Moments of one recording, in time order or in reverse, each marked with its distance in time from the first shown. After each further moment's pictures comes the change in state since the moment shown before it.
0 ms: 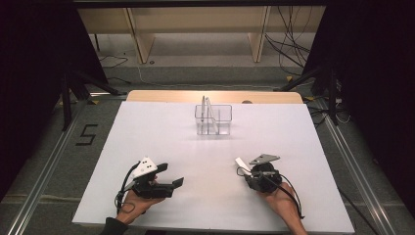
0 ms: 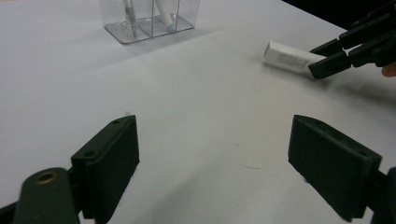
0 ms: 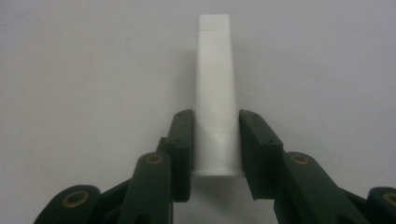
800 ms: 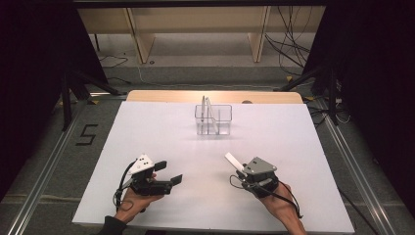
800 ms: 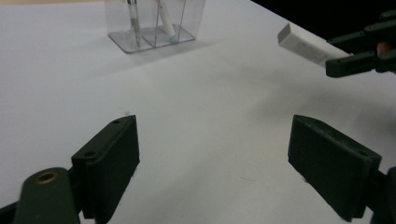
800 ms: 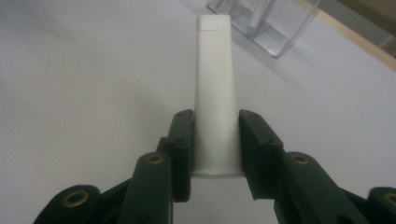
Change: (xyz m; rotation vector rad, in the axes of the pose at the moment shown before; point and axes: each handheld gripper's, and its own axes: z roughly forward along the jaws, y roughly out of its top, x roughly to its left) left arm 0.005 0.009 -0.005 -0.038 -0.015 -0.050; right arm 0.029 0.007 -0.027 -0.221 -0.040 -0.250
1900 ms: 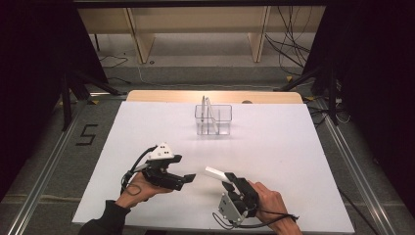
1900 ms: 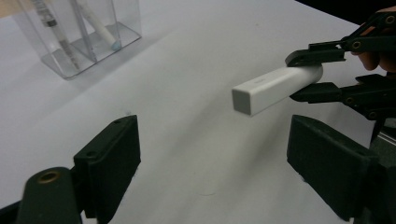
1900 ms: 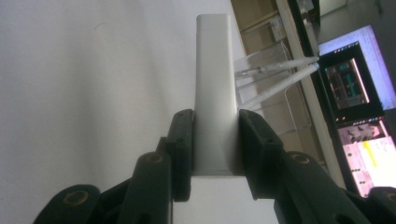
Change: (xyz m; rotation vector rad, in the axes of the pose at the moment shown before) left arm -0.035 0.057 0.019 0.215 -0.126 0.193; right arm 0.072 -0.003 -0.006 -0.135 -0.239 -0.742
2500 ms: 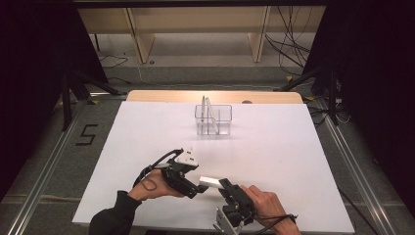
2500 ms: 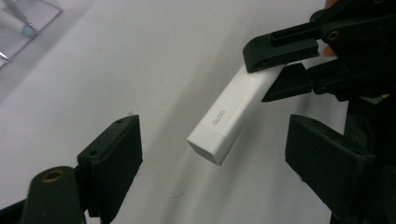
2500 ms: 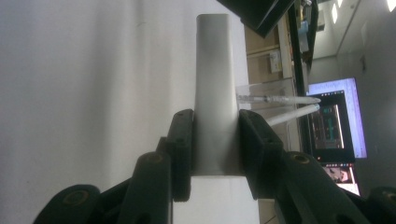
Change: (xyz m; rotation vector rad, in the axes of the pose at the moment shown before) left arm -0.021 0.017 0.036 0.228 -0.122 0.187; right arm 0.022 0.000 0.001 -0.063 -0.019 -0.223
